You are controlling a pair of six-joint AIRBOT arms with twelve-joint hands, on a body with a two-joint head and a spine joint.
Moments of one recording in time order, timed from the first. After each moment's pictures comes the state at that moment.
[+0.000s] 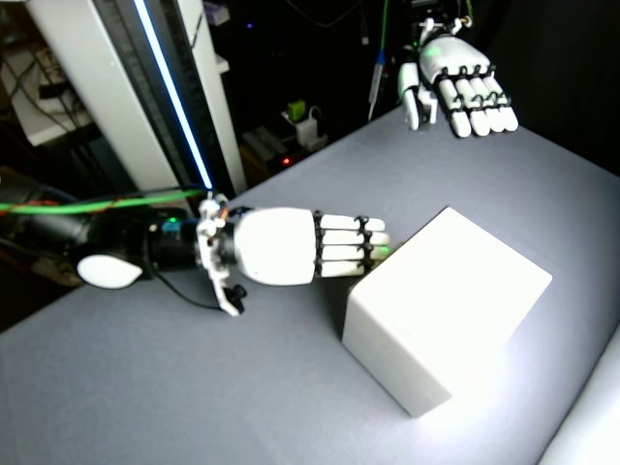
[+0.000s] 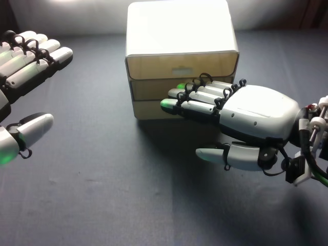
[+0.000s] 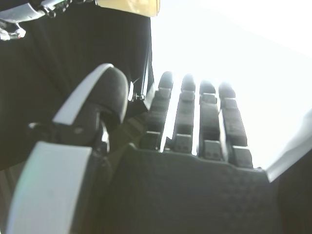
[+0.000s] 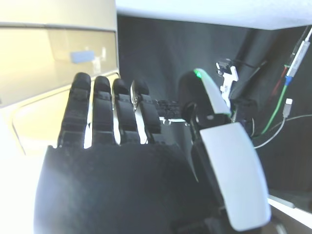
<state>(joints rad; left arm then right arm) 1.08 -0.74 0.96 -0.09 -1.30 0.88 -0.65 -1.20 1.19 -0.21 0.73 -0.67</state>
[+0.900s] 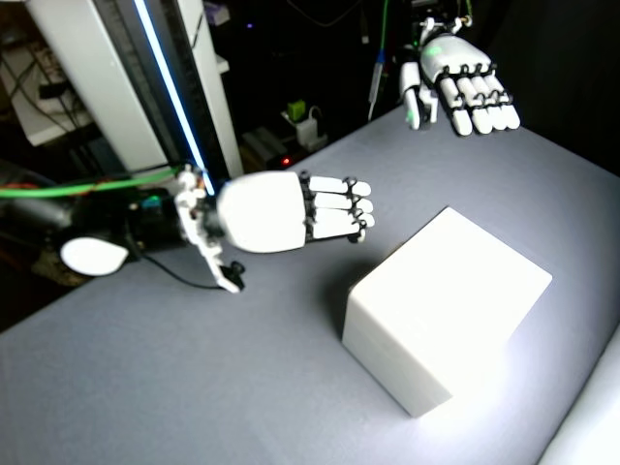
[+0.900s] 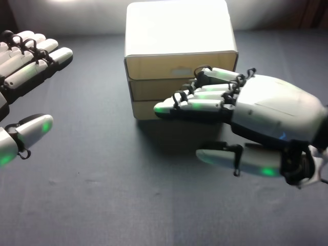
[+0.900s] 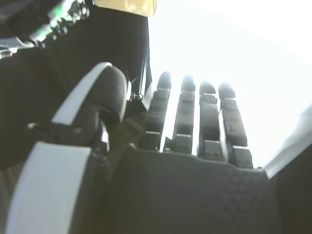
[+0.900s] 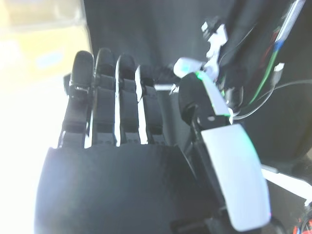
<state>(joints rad) 1.09 -0.74 0.96 -0.10 -1.32 0.88 -0.66 -1.08 1.05 -0.31 0.94 -0.58</state>
